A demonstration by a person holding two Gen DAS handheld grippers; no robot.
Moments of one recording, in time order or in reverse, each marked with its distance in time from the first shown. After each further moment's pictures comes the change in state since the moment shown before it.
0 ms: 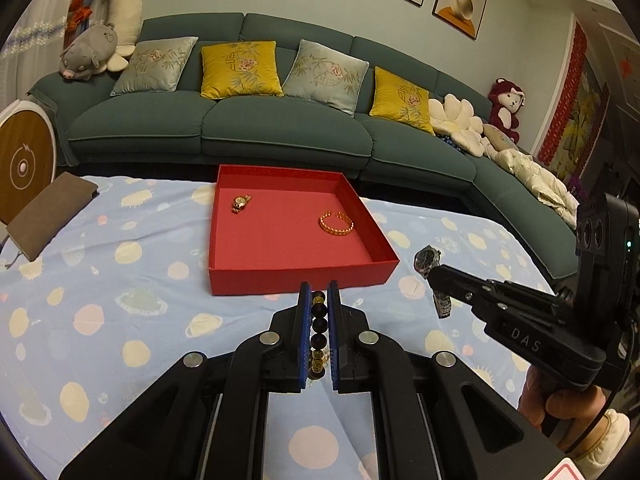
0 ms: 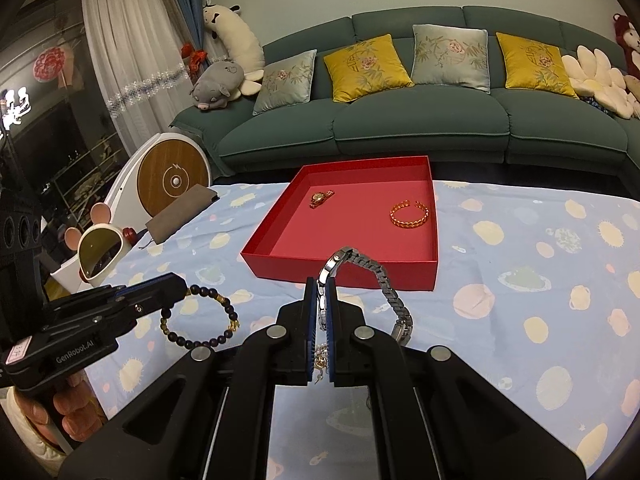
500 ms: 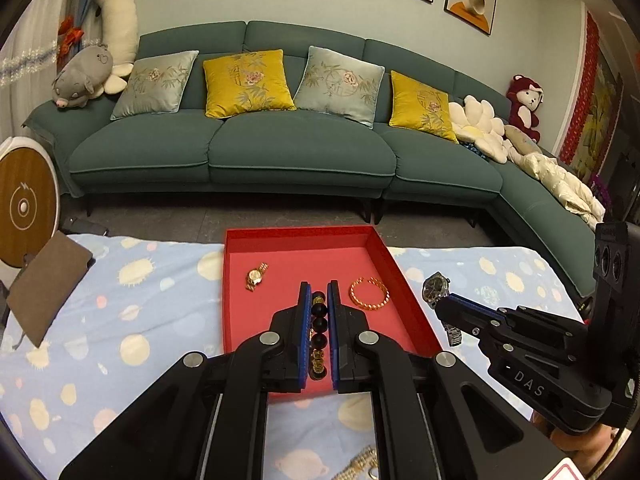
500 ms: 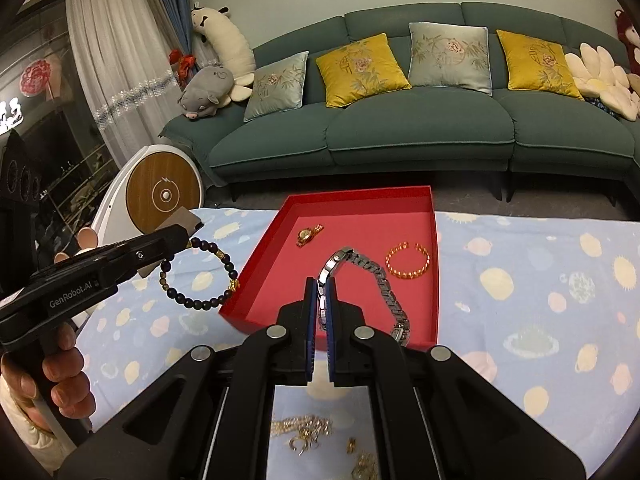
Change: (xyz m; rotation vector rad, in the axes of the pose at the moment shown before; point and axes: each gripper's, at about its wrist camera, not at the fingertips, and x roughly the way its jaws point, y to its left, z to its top) left arm 0.076 0.018 0.104 0.042 0.001 0.073; right arm 0.058 -0.017 0.076 0.013 0.008 -0.008
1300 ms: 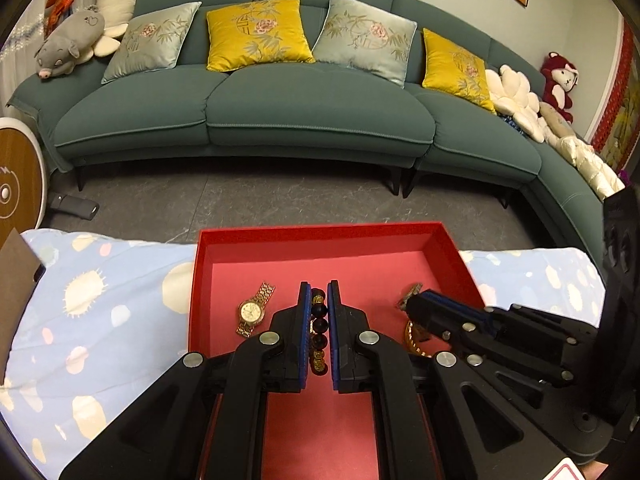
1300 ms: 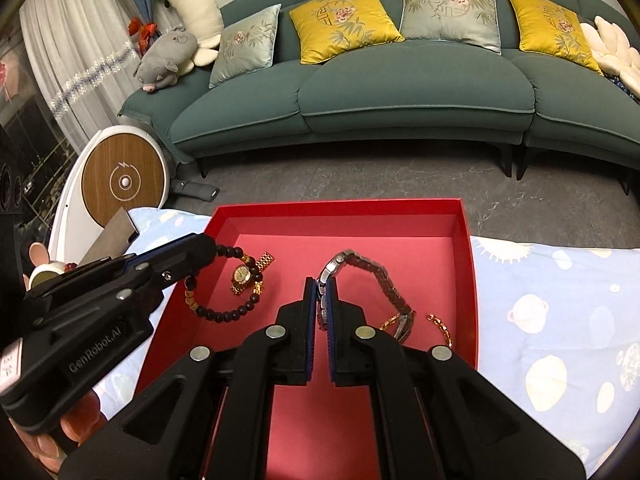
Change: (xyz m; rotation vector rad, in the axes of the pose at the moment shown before) left arm 0.153 0.031 0.022 -0.039 0.160 0.051; right arm 0.160 -0.038 0.049 0.036 0.171 -0.046
